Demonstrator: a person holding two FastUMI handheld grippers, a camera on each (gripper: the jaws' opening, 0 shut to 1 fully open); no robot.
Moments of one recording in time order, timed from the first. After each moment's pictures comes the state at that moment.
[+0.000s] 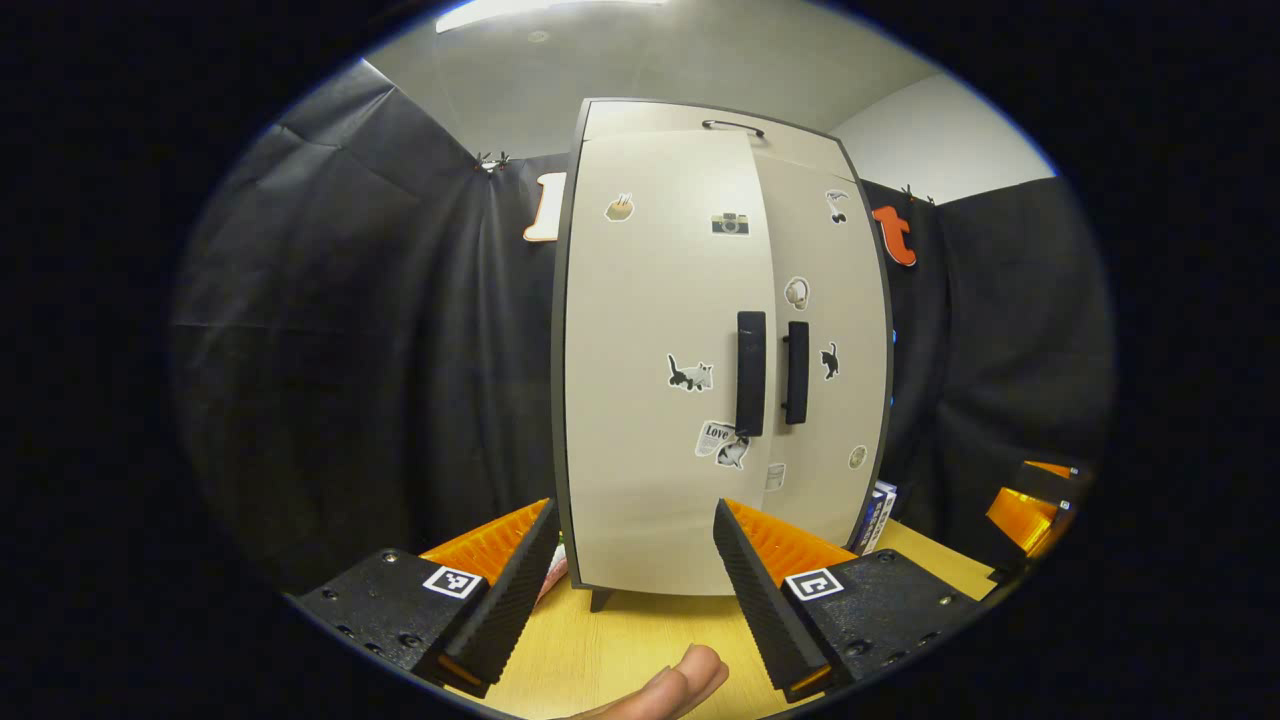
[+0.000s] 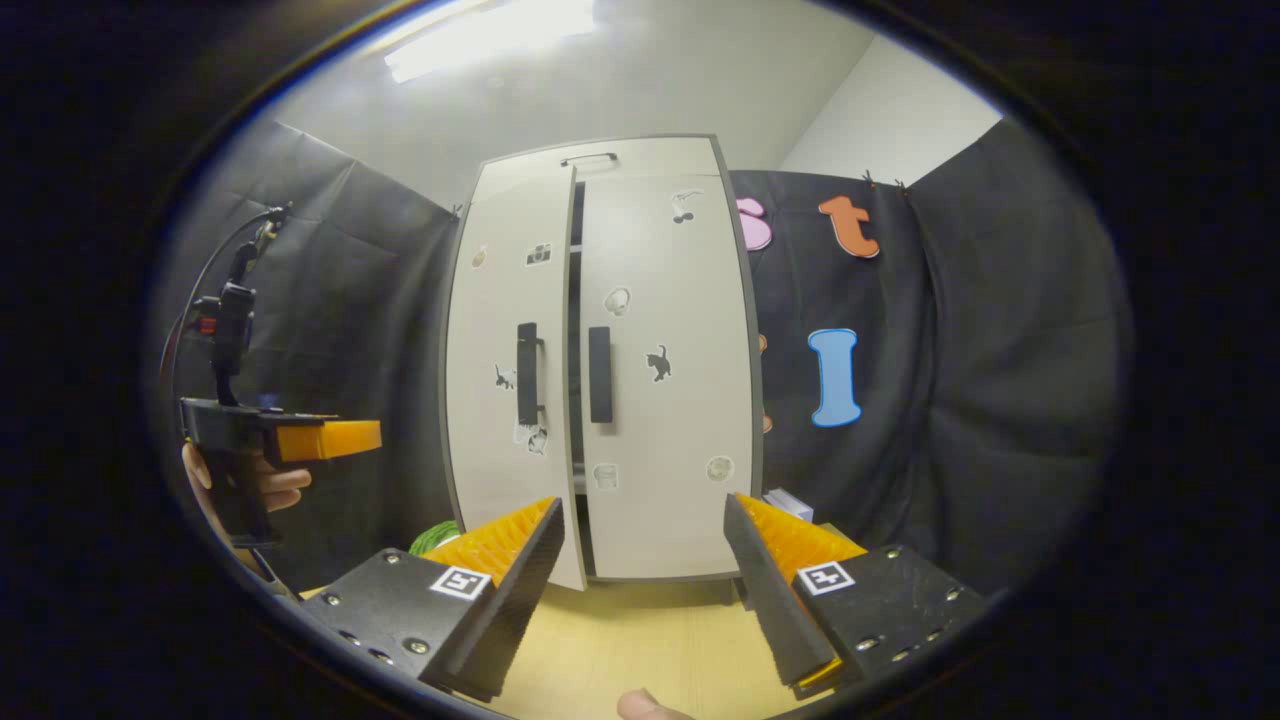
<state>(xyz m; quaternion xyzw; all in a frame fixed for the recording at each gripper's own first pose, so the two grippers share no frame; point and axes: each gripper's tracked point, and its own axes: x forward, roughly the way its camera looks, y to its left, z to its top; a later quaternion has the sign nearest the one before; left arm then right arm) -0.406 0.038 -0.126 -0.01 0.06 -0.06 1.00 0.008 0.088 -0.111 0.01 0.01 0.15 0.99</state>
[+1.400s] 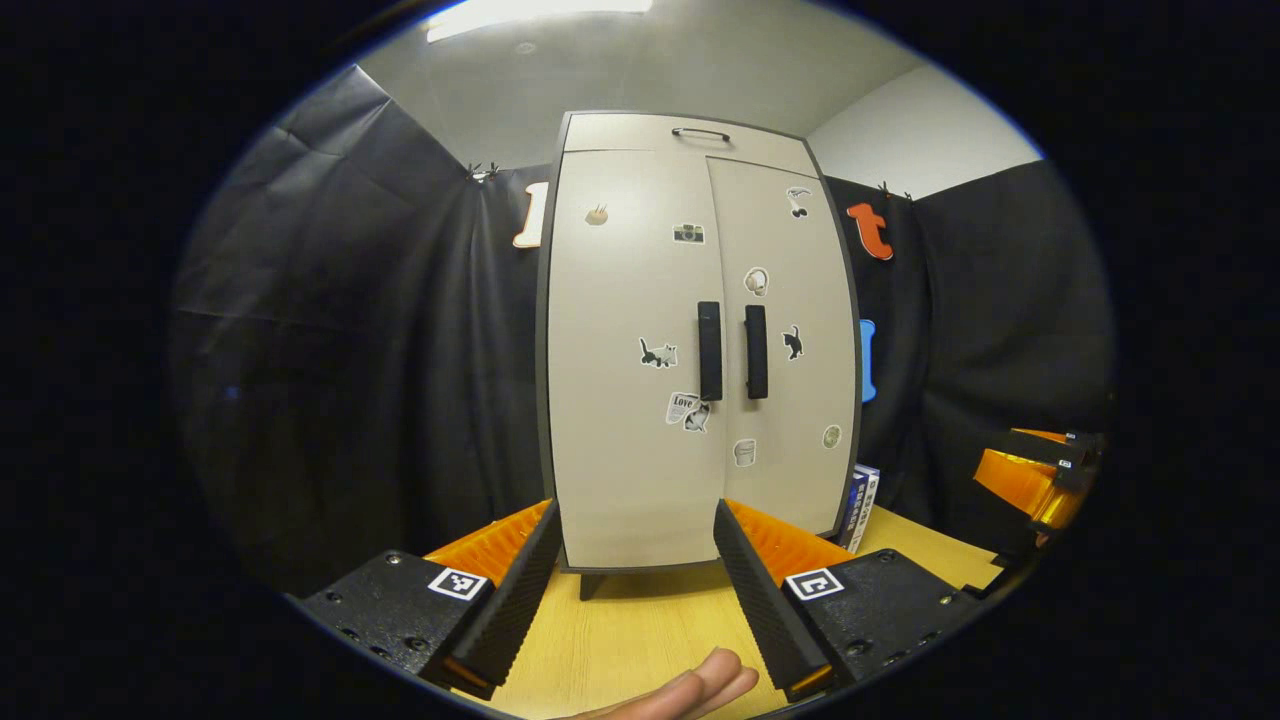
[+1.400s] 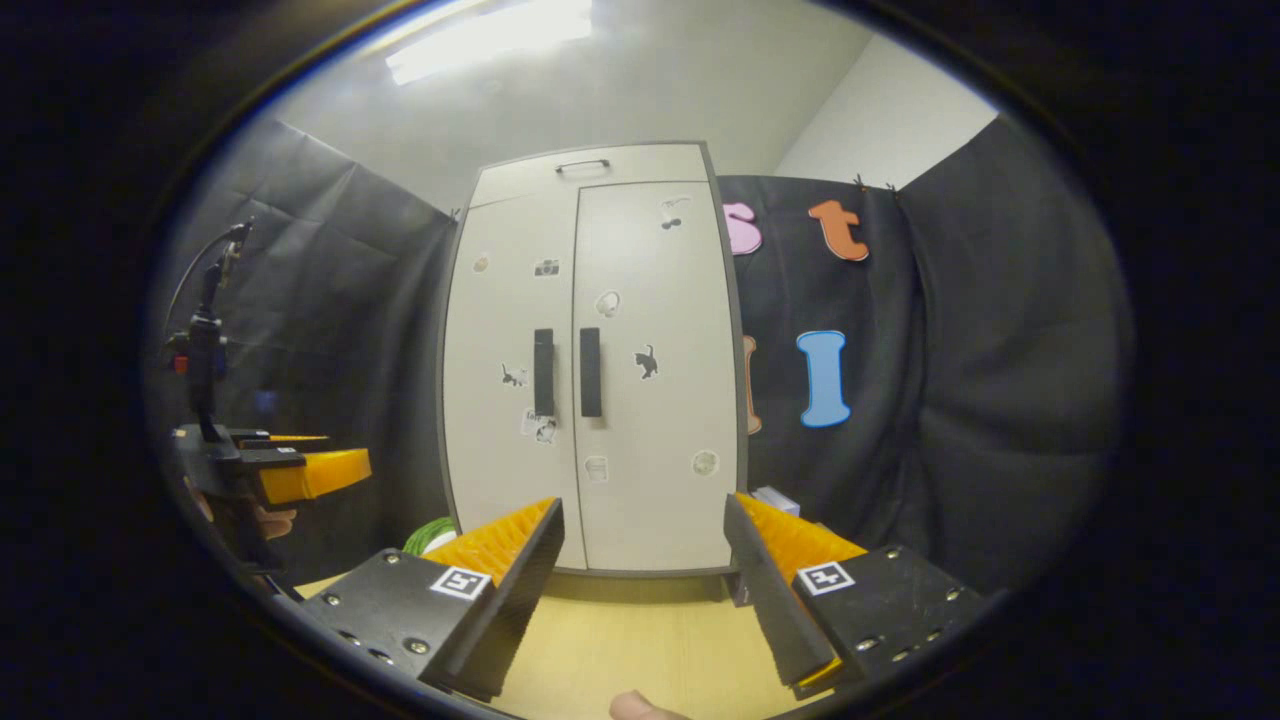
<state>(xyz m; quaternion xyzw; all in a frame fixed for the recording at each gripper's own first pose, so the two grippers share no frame) -0.450 0.014 -0.144 -0.01 0.04 -0.07 1.00 -0.006 0.067 -0.119 0.01 0.00 0.14 0.99</state>
